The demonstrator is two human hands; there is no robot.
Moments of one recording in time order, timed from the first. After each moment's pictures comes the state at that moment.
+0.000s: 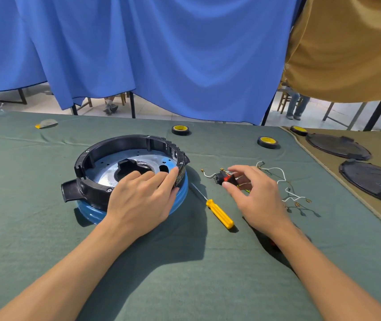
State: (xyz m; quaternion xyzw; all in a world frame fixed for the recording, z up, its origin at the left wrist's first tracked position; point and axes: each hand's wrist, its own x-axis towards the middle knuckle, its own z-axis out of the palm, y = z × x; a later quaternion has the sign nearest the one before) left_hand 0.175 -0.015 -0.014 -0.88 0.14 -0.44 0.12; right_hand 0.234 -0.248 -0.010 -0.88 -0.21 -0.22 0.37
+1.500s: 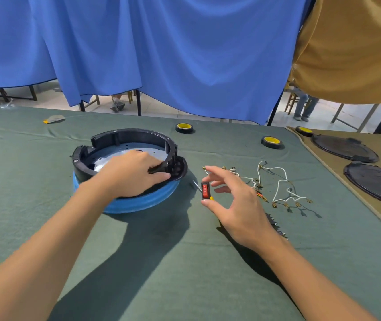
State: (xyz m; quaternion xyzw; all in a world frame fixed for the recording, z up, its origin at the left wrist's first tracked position) left_hand 0.197 0.014 0.031 -0.99 0.03 -0.08 -0.08; right_hand 0.209 -0.228 -0.017 -0.82 -0.34 -0.16 0.44
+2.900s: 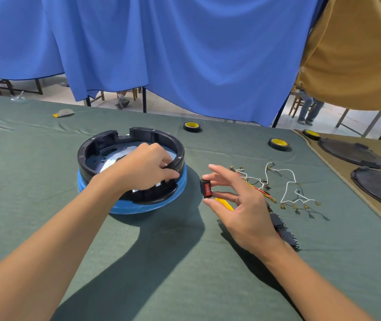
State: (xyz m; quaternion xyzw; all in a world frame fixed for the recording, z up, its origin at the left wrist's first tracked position) left_hand 0.193 0.014 0.038 -0.98 0.02 -0.06 -0.19; right_hand 0.192 -0.214 -0.016 -0.75 -0.38 -0.18 0.51
